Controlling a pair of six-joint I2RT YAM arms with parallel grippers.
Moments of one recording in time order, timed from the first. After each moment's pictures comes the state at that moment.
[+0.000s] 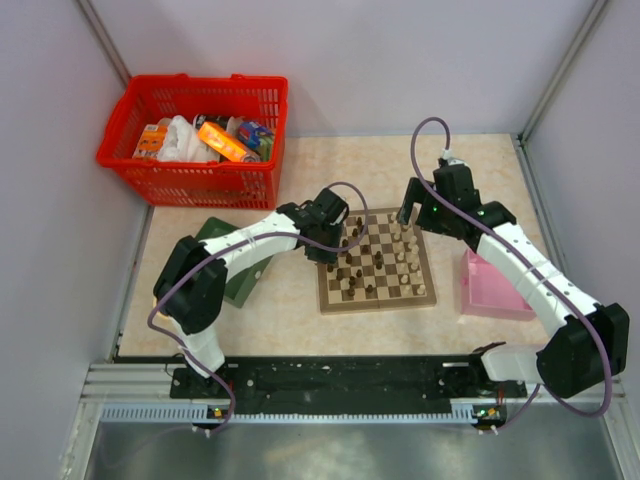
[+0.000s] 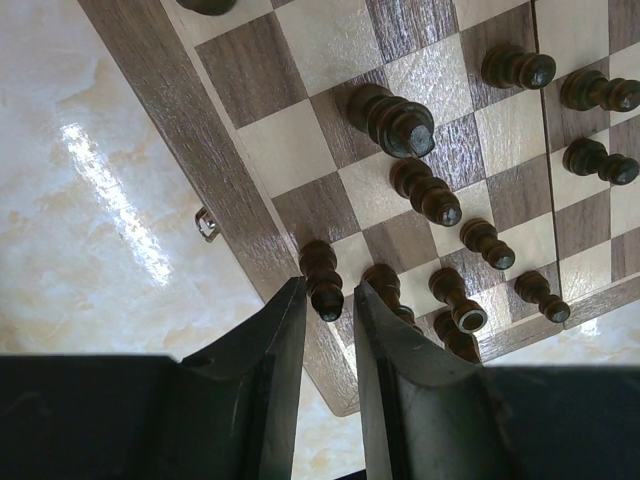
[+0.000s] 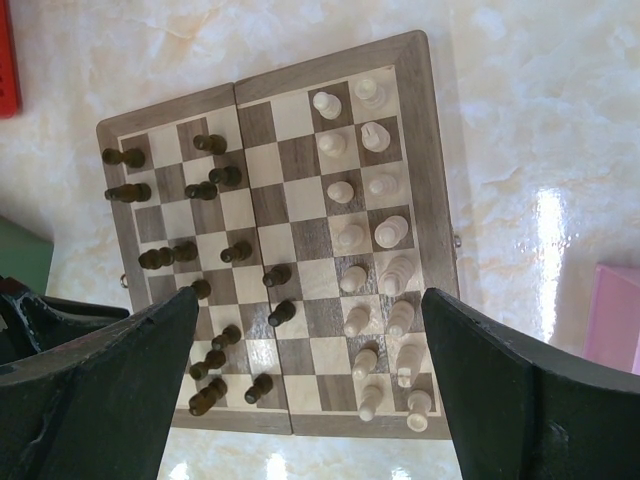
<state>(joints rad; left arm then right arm) -0.73 1.78 1.32 -0.65 -0.02 -0.48 0.39 1.28 1.12 -0.59 0.11 0.55</state>
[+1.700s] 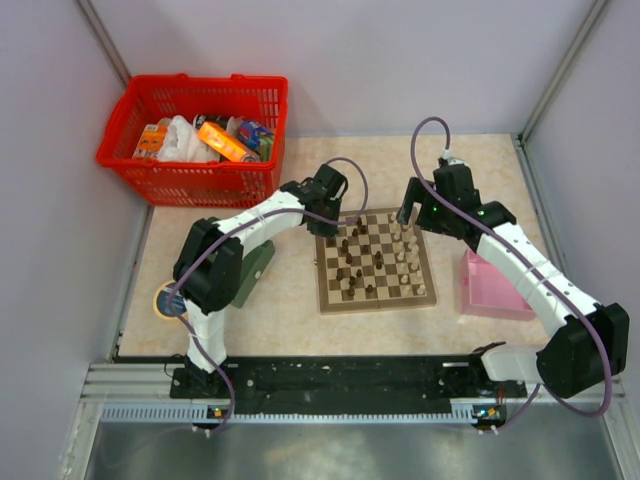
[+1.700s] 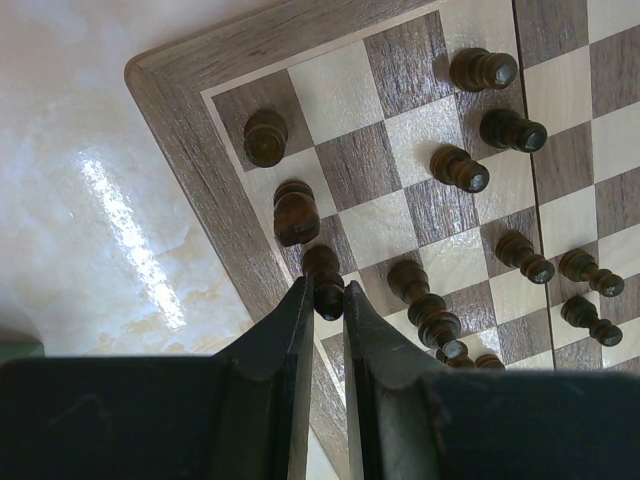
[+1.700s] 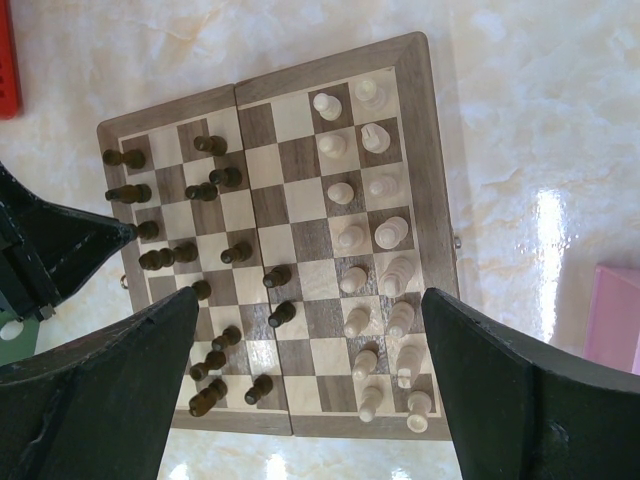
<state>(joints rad) -0.64 1.95 1.54 -0.63 -0.05 -0.41 0.39 1.28 1.12 -0.59 0.11 0.55</state>
